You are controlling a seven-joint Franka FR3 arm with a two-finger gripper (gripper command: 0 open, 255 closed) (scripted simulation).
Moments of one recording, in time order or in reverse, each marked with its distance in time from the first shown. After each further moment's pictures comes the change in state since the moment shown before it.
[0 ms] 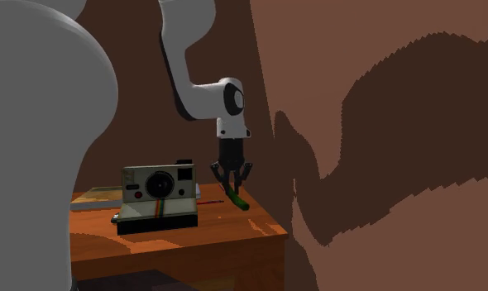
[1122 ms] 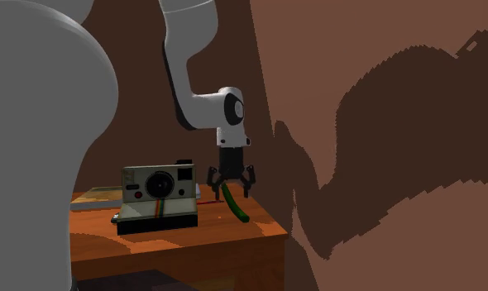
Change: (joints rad) arm 0.002 0.054 -0.003 -0.005 -0.007 0.059 0.007
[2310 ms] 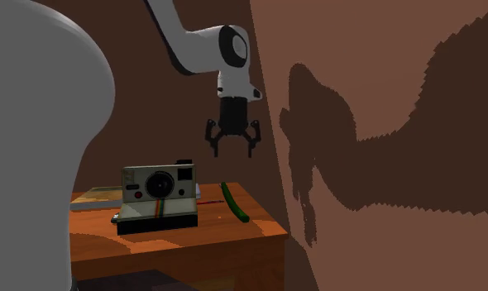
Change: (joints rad) arm -0.043 -0.437 -0.037 -0.166 0.081 -0.240 0.184
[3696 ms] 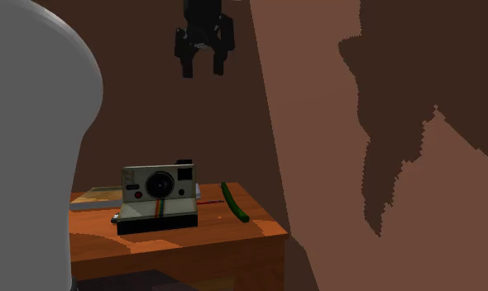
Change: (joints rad) arm -0.125 -0.670 0.040 -0.087 0.093 -0.499 0.539
